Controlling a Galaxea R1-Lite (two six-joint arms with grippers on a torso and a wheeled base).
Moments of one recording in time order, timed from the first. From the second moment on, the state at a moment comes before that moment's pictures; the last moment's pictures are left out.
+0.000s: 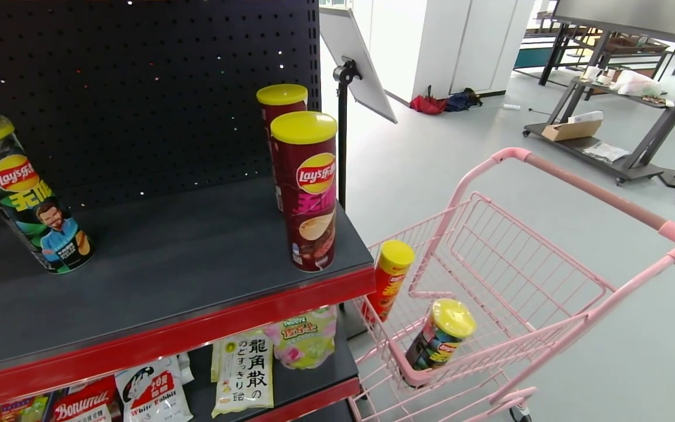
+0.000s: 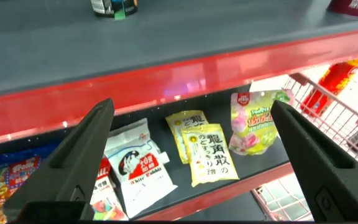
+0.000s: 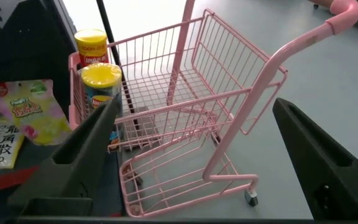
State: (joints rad) left arm 0.01 0.00 0.00 0.00 -0.02 0.00; right arm 0.00 0.00 0.00 0.00 0.01 0.00
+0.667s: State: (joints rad) left arm 0.01 0.00 0.00 0.00 -0.02 0.00; right arm 0.00 0.00 0.00 0.00 0.01 0.00
